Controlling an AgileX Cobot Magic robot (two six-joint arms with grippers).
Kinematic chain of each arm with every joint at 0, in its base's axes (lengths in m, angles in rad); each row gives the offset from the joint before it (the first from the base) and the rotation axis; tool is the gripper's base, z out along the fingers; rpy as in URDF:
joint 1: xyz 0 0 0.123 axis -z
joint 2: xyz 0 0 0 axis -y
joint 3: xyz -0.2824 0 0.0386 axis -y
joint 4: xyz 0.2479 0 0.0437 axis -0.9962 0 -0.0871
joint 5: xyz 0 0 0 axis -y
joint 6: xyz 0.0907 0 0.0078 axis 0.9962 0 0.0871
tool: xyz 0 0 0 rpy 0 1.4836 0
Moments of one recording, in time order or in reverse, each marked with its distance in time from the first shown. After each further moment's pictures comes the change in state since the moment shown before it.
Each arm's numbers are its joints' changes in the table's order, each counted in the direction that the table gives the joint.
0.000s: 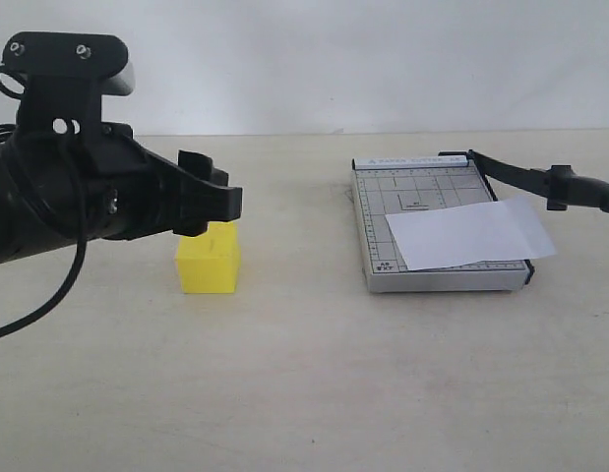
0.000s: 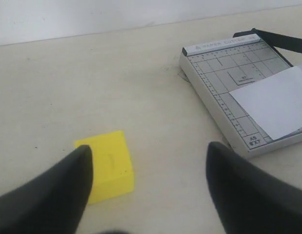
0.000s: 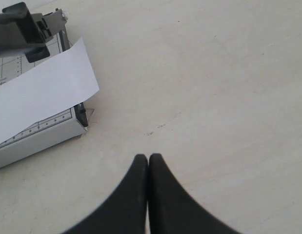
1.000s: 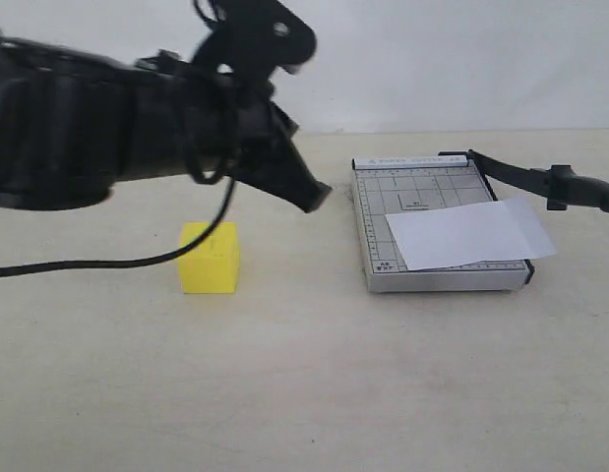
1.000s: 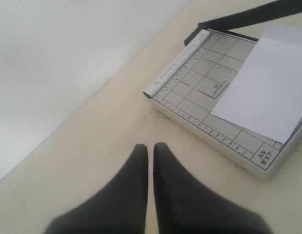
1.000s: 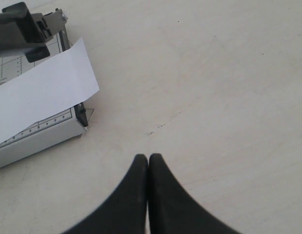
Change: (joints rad) left arm 0.000 -0.253 0.306 -0.014 -0.094 0.562; right arm 0.000 0.000 0.000 0.000 0.000 0.000
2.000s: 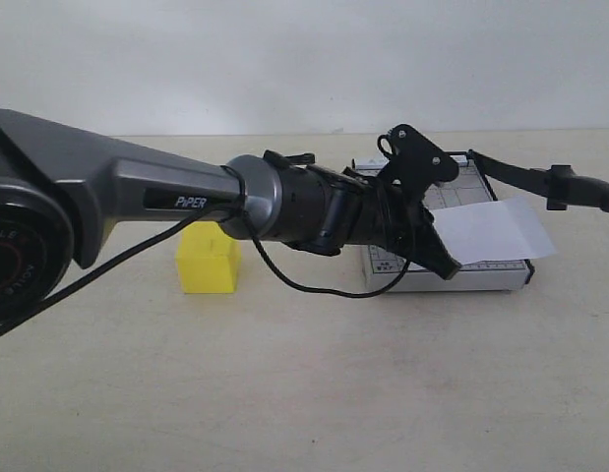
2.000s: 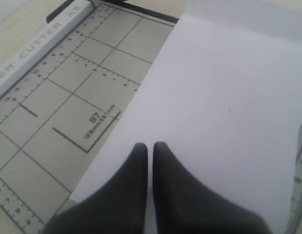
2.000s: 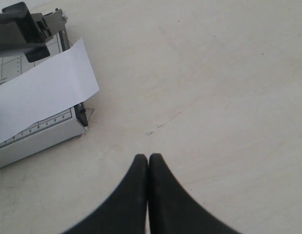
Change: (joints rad) left arm 0.000 -0.784 0.624 -0.046 -0.273 -0.096; right arm 0.000 0.000 0.000 0.000 0.000 0.000
